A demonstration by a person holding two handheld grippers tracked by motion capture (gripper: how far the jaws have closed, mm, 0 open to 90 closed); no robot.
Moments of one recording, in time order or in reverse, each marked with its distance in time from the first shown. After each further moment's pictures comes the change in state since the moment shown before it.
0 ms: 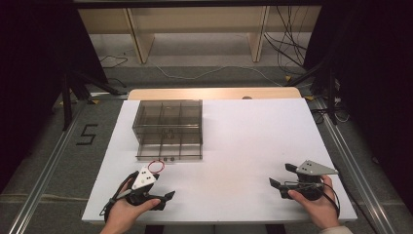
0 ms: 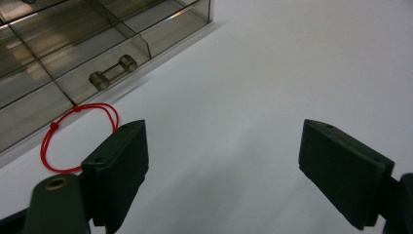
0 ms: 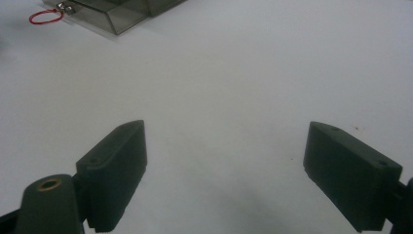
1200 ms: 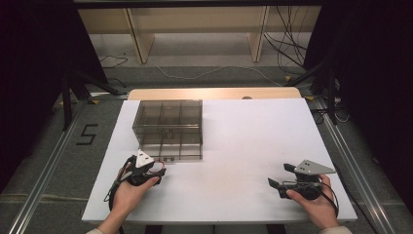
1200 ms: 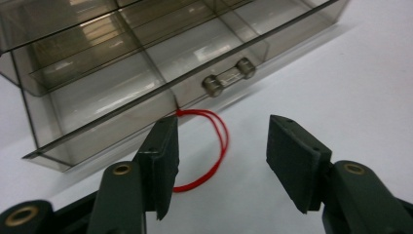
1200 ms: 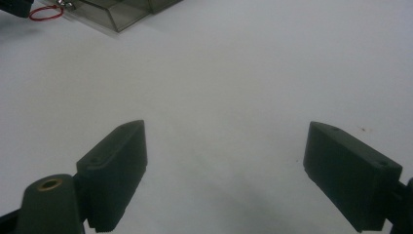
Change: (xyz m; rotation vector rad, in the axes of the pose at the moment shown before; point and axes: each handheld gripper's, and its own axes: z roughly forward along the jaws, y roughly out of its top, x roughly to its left) left arm 0.046 0.012 0.028 0.058 0.215 -0.112; right arm 0.002 0.001 0.004 0.006 0.007 -0.006
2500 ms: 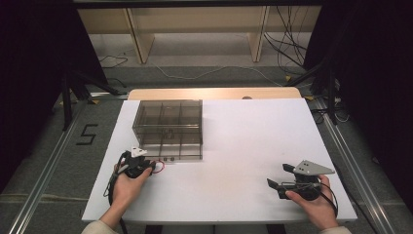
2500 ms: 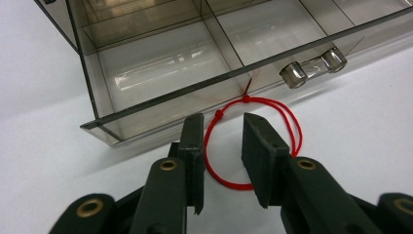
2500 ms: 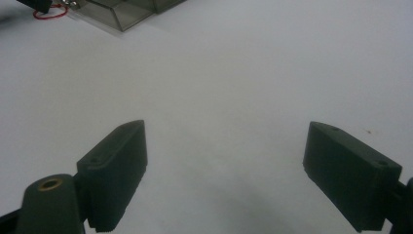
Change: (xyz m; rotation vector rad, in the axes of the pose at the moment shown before) left arm 0.025 0.001 0.013 0.078 0.065 -0.145; right arm 0.003 0.001 0.000 0.006 0.005 -0.012
